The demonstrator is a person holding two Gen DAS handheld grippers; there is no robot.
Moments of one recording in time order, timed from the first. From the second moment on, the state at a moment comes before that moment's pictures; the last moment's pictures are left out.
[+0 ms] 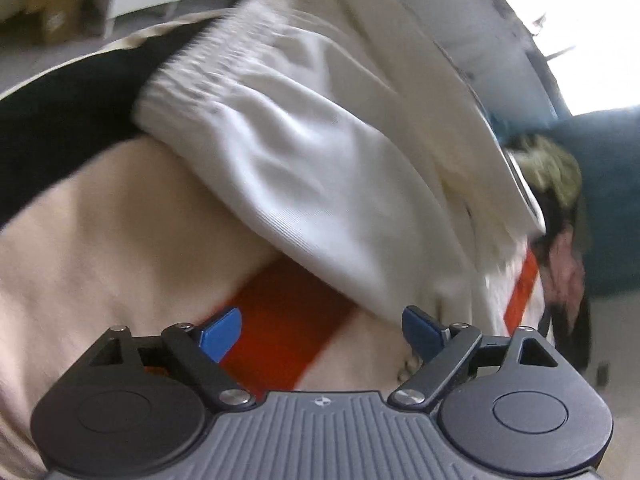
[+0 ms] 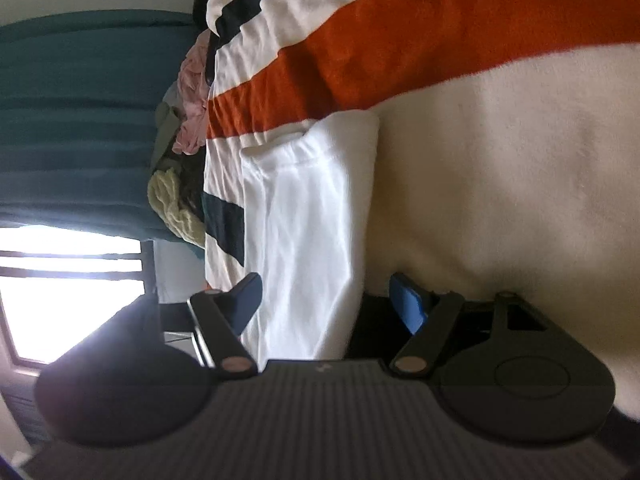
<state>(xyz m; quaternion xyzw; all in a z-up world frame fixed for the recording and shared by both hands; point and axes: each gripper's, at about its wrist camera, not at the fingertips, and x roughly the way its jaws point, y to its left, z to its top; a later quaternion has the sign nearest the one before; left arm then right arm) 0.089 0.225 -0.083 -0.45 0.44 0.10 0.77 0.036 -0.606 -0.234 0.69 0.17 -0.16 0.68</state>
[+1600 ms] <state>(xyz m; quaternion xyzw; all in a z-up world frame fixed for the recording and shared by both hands) -0.007 0.351 -0.062 -0.45 0.37 0.12 0.80 -0.010 -0.610 -0.203 0.51 0.18 -0.42 0.73</state>
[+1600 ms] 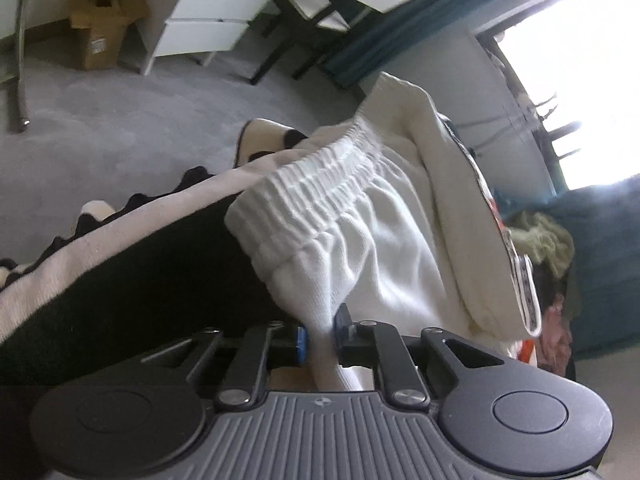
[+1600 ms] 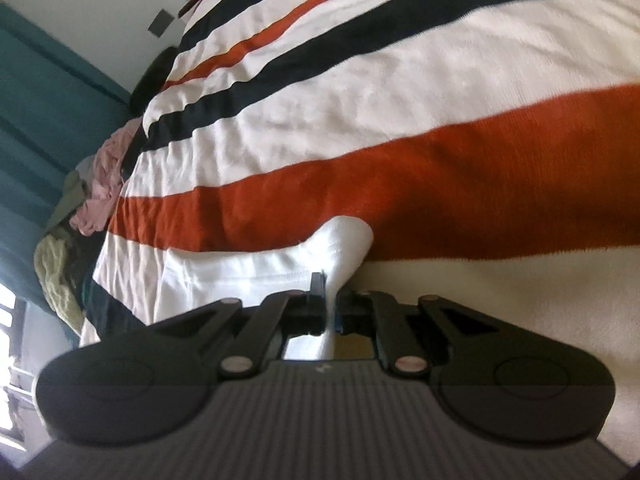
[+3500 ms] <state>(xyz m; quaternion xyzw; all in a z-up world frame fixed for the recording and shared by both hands) 0.025 0.017 -0.023 -0.03 0.27 -0.09 0.96 0.032 -0.343 -0.085 0.12 0.11 -0.04 0.99</state>
